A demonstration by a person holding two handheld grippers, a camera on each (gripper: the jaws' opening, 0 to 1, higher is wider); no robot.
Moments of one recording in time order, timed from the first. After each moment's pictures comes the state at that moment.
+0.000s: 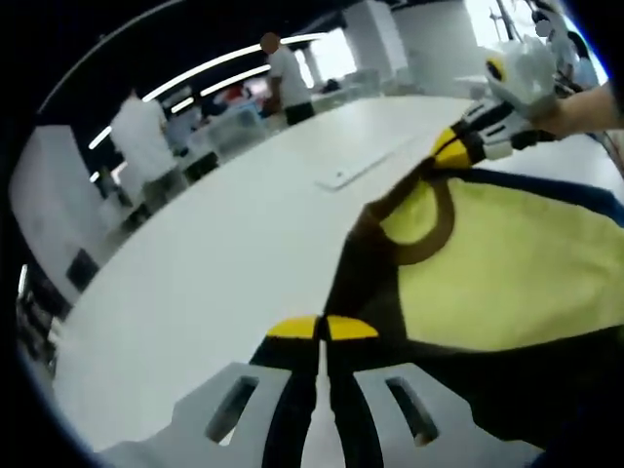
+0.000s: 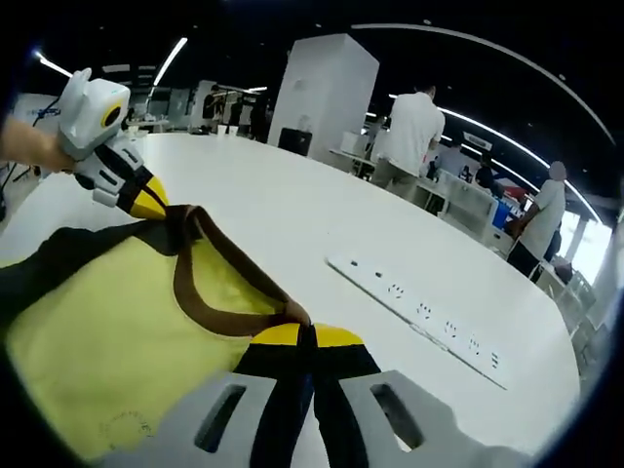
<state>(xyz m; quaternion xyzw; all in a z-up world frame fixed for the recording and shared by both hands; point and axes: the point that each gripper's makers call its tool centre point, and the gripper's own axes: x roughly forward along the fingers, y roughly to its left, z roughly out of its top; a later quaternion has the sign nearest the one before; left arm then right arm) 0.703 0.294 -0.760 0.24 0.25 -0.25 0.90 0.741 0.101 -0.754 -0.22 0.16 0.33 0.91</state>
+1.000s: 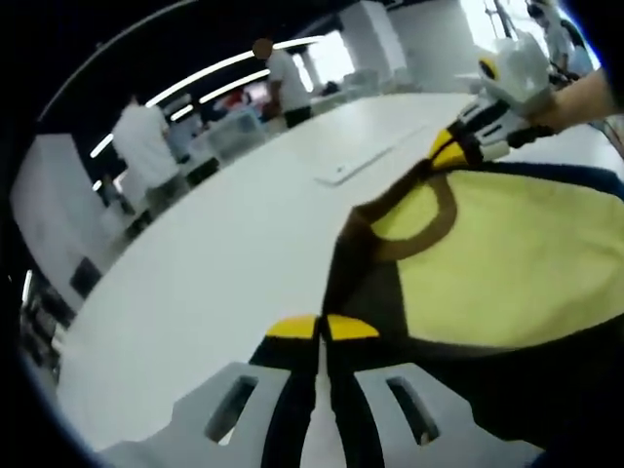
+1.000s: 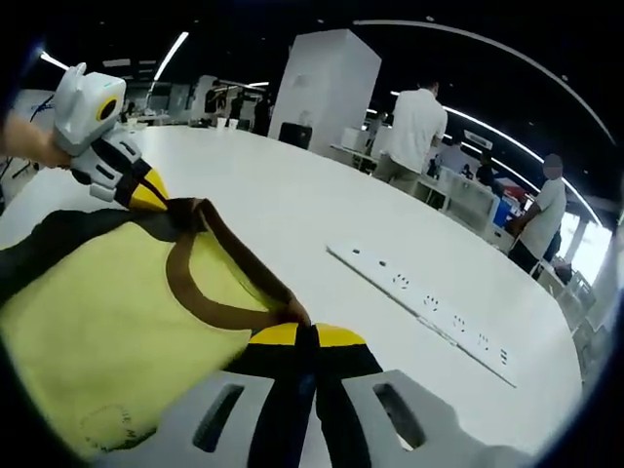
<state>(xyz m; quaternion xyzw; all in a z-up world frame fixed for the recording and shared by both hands) 0.711 0.299 -0.768 0.26 0.23 -0.25 0.91 0.748 0.105 -0.766 -0.22 0.16 0.32 0.91</state>
